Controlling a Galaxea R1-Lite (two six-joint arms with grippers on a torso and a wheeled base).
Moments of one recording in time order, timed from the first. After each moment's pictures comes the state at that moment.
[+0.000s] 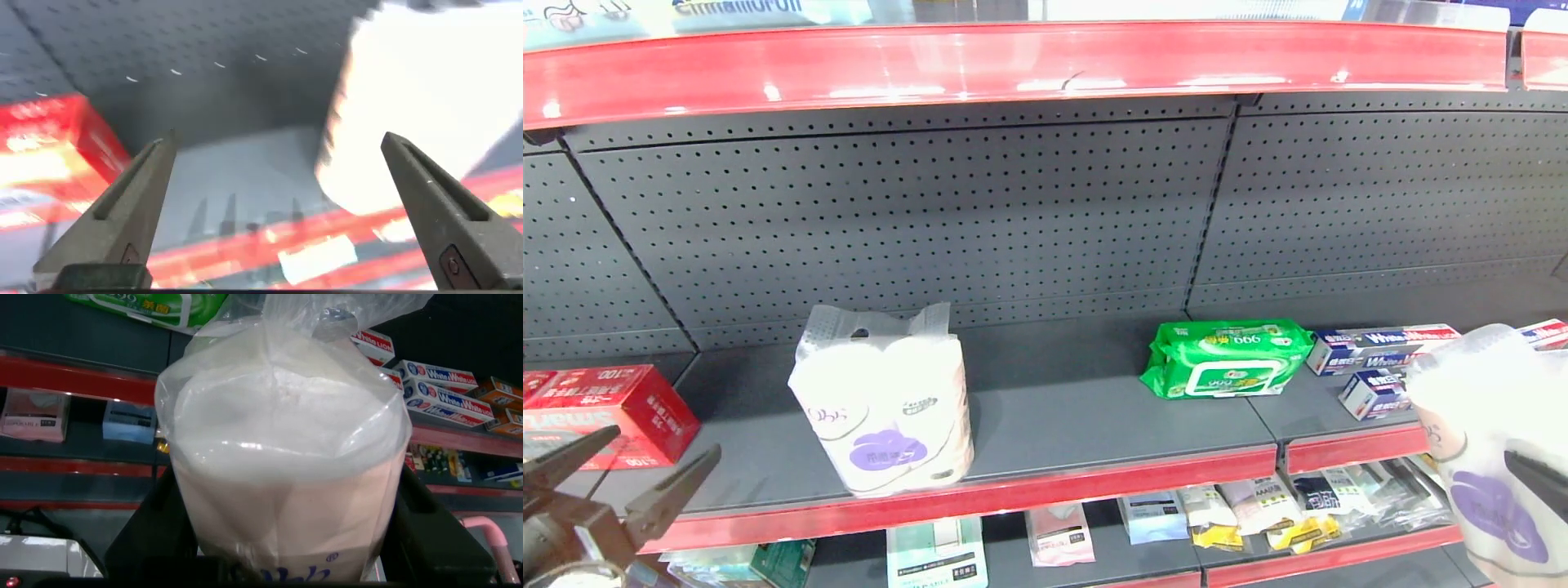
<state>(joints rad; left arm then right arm) 0.27 1.04 -0.02 -0.82 -0.39 0.10 0.01 0.85 -0.39 -0.09 -0.13 -0.40</state>
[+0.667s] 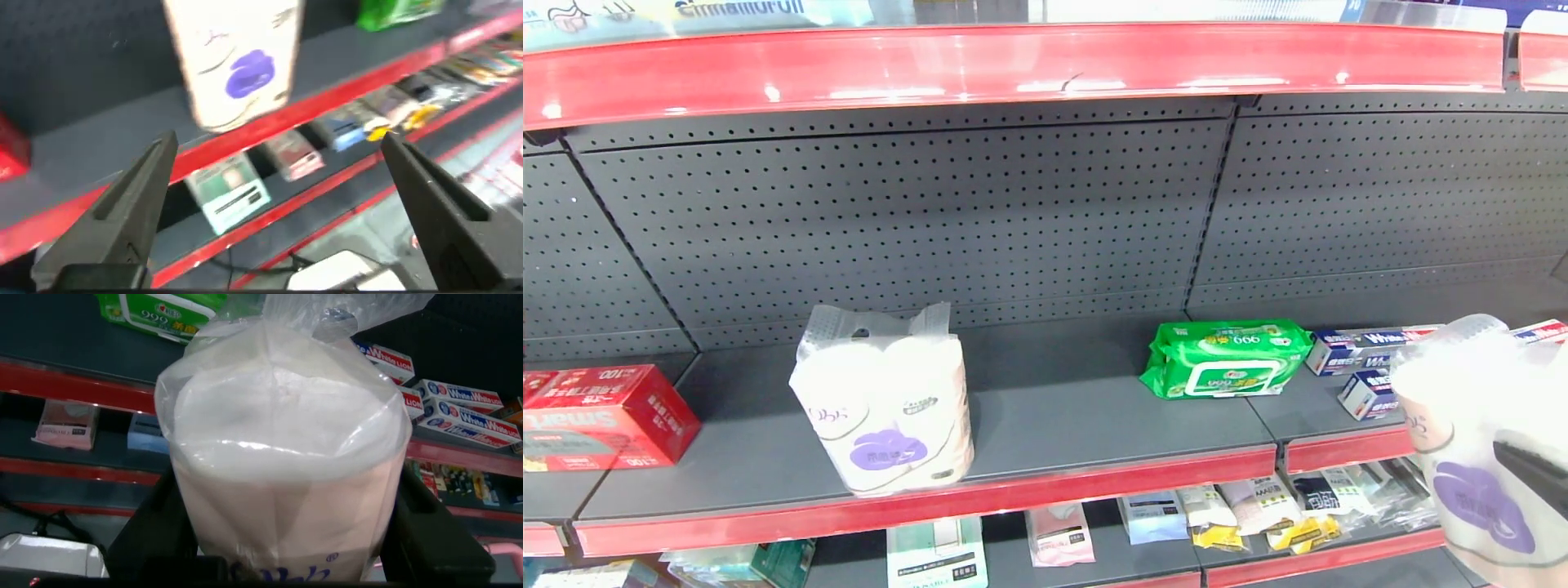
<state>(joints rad) 0.02 0.22 -0.33 0.30 -0.47 0.10 0.01 0.85 -0.41 -0.10 -0.05 -0.39</state>
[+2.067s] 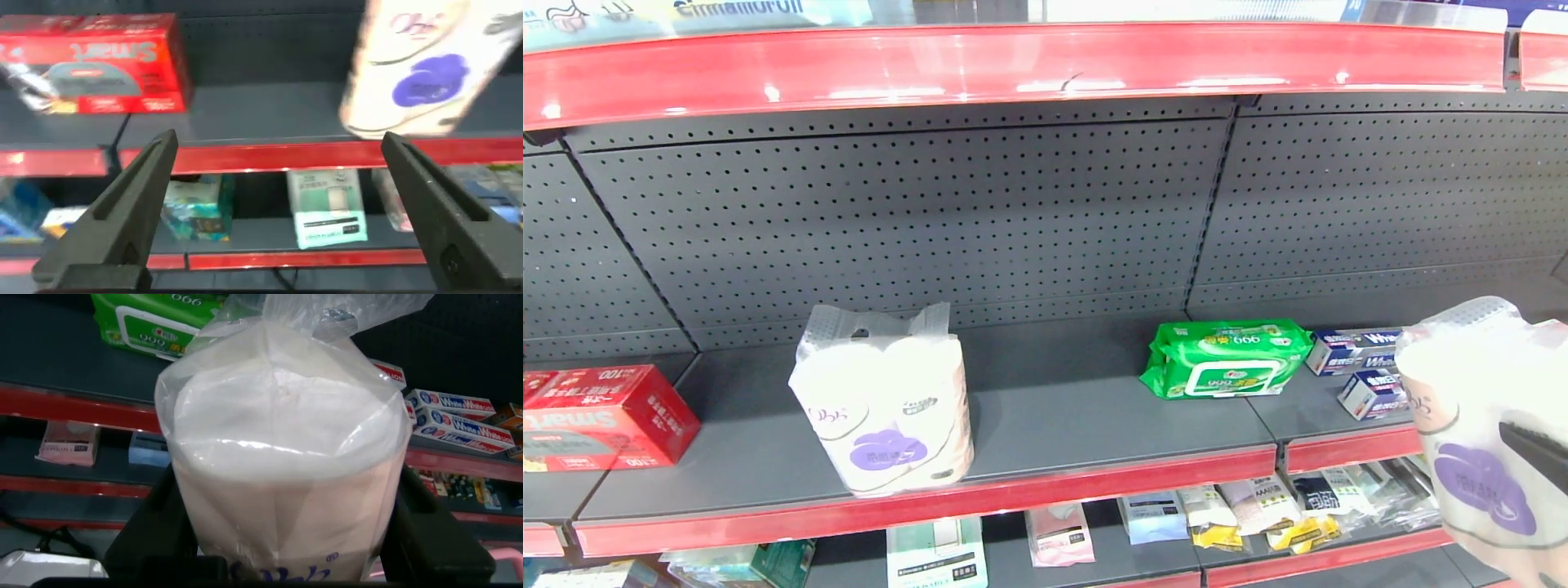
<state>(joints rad) -0.05 0.10 -0.05 0.05 0.18 0.00 0.00 0.86 -0.44 -0.10 -0.05 -0.36</state>
